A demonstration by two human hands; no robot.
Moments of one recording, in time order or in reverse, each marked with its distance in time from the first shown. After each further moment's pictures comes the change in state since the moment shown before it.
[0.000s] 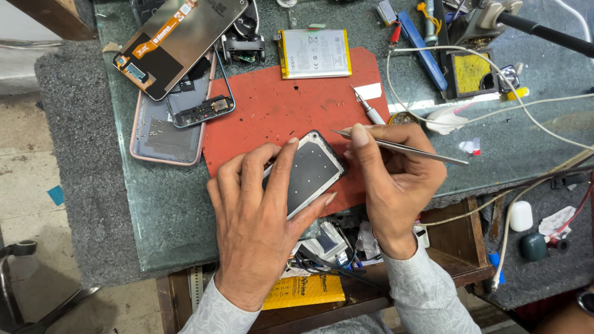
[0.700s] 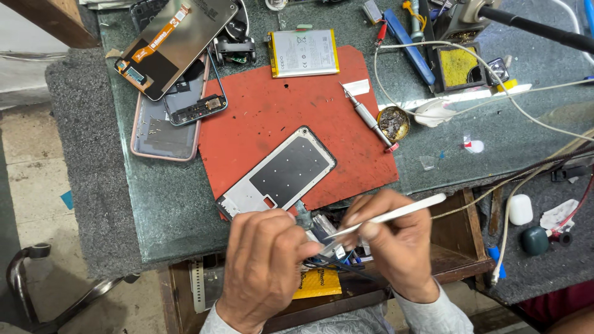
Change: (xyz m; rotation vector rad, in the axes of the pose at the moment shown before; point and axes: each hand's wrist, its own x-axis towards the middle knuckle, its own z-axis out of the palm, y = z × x) left_hand -0.052 0.002 0.002 -0.172 0.109 0.325; right_hand -0.068 0.009 -0.062 0.613 -0.326 0.323
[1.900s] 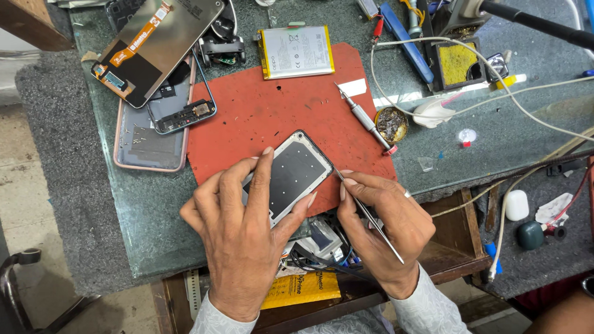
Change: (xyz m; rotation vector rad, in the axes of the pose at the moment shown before) left_hand 0.035 -0.009 0.004 0.312 -0.106 -0.360; right_hand 0.038 -0.019 0.042 -1.266 0.197 -0.525
